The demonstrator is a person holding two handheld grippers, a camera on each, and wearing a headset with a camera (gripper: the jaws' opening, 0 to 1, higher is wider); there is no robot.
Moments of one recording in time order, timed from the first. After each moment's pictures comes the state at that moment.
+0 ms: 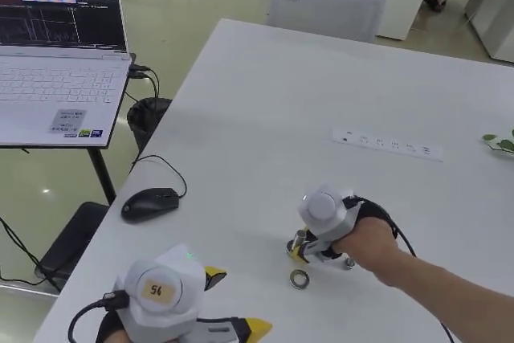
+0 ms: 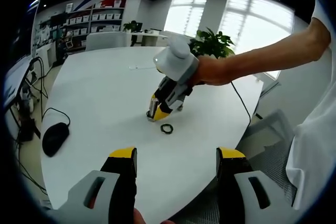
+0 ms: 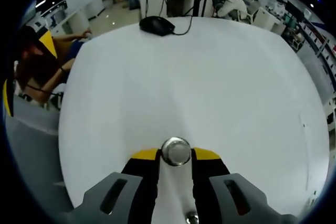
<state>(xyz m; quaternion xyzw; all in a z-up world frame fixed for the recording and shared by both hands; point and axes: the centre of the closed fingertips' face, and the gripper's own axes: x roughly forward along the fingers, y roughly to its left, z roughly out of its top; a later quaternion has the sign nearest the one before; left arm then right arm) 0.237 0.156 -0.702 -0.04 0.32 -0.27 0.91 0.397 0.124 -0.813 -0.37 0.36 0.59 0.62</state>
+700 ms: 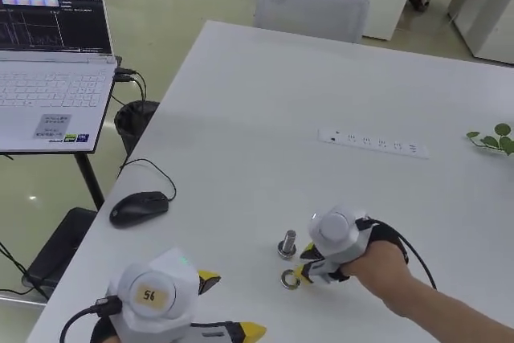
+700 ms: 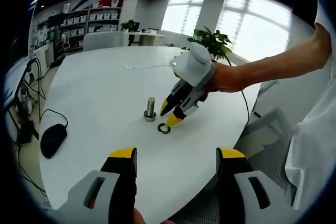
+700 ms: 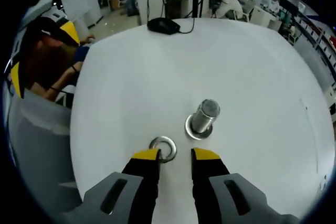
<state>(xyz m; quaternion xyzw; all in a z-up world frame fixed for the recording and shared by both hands) 0.236 0.151 -0.703 -0.04 0.32 -0.28 0.90 0.357 0.094 -0.816 -0.34 0.37 0.60 0.62</state>
